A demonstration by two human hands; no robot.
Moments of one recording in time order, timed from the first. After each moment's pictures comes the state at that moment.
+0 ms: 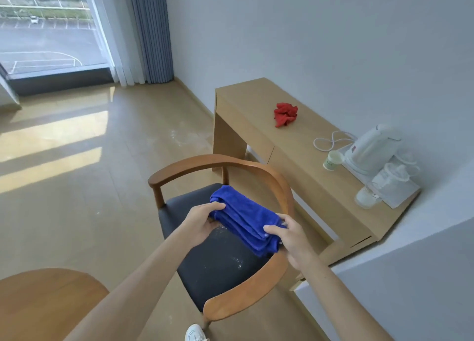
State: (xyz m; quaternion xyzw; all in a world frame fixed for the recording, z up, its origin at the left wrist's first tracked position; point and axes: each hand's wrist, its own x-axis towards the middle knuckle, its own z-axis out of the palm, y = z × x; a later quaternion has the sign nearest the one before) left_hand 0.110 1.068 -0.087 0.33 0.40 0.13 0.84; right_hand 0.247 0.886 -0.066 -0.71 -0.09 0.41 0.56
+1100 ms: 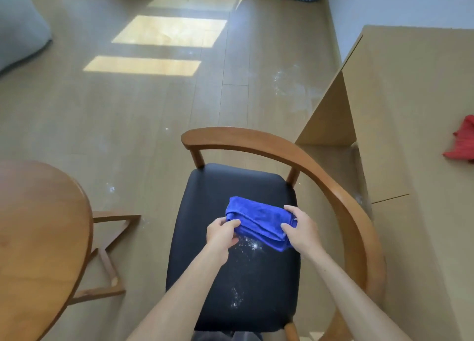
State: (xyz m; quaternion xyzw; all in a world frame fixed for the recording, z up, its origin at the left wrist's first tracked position) left_hand 0.259 1.156 -0.308 0.08 0.72 0.27 0.64; right_hand 0.449 1.143 -0.305 -0.76 -0.47 0.43 0.13
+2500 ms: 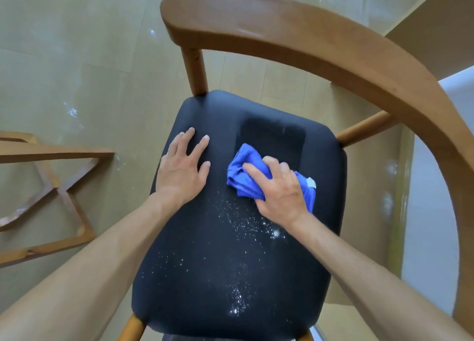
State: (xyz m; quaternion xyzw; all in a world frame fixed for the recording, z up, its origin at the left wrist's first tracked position) left_hand 0.151 1.220 -0.520 0.67 0.71 -0.02 0.23; right_hand 0.377 1.198 -0.520 -0.54 -0.83 0.11 0.07
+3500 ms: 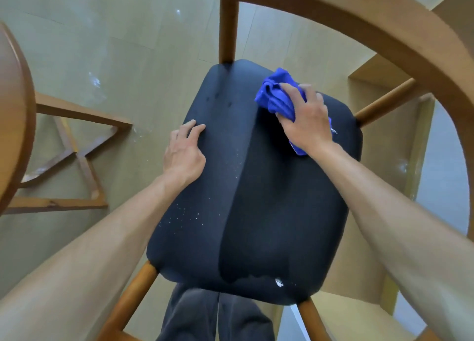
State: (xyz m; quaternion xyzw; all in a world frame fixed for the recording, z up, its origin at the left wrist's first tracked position) left_hand 0.129 1.163 -0.509 0.55 0.78 0.06 0.30; right_hand 0.368 1.261 -0.497 -0.62 -0.77 0.14 0.08
